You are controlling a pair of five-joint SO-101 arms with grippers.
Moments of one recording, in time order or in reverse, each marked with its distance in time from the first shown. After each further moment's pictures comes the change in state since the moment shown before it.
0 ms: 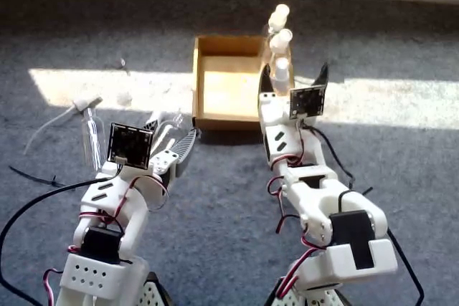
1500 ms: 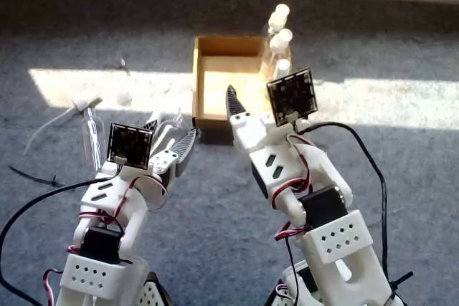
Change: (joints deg) left arm -0.1 0.0 0.0 -0.2 0.0; right arm -14.3 -56.2 -9.9 81.3 0.0
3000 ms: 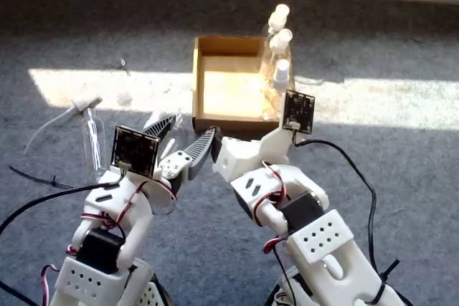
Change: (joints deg) left arm 10.6 -0.1 -6.9 2.7 1.8; right arm -9.8 2.3 9.7 7.4 -39.9
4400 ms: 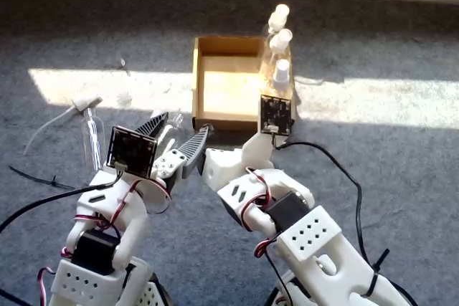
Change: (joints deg) left arm -3.3 -0.3 -1.8 1.5 -3.2; right arm -5.8 3.3 0.0 -0.2 -0.4
